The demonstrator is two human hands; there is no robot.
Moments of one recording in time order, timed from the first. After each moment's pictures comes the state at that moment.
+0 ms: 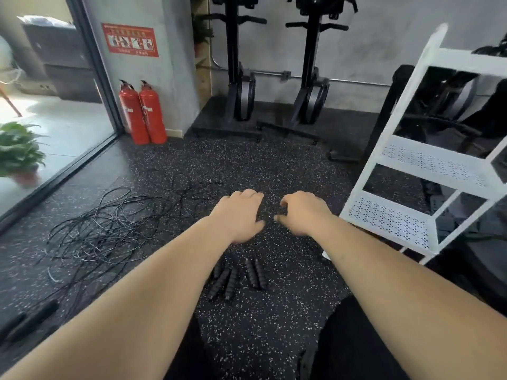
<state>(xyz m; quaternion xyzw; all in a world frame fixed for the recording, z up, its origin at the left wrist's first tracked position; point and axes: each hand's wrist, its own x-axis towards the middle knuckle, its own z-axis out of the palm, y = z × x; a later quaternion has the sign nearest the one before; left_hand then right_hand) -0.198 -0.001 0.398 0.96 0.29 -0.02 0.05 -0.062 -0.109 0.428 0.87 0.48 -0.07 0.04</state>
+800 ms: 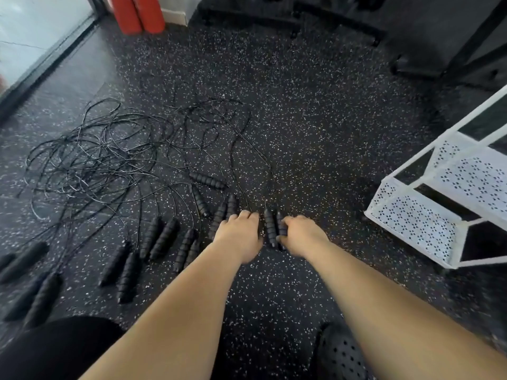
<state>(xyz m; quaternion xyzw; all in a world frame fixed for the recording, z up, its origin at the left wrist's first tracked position) -0.173 0.075 0.134 0.87 0.39 -0.20 0.23 -0.022 -0.004 0.133 0.84 0.43 -0.32 0.08</state>
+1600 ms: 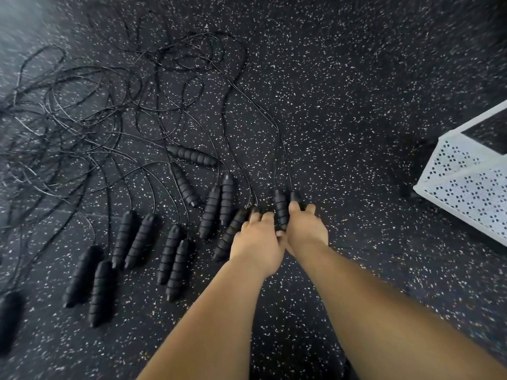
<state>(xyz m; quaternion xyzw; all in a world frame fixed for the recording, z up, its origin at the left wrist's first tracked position) -0.123 0.085 -0.008 0.79 0.46 -0.19 0.37 -0.002 0.042 -0.062 0.88 0.34 -0.33 0.08</state>
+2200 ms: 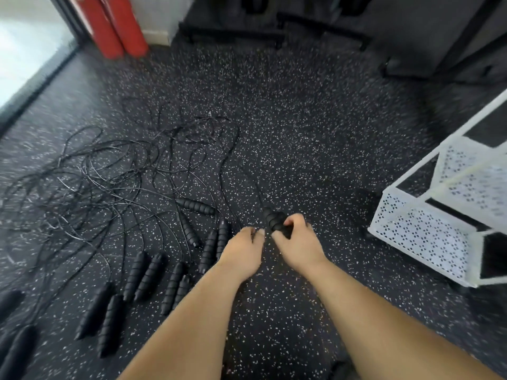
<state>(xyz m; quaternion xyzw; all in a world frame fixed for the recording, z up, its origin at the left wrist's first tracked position) -0.118 0.099 0.117 0.69 0.53 -0.07 0.48 0.016 0.022 0.094 0.87 0.29 -0.34 -0.22</state>
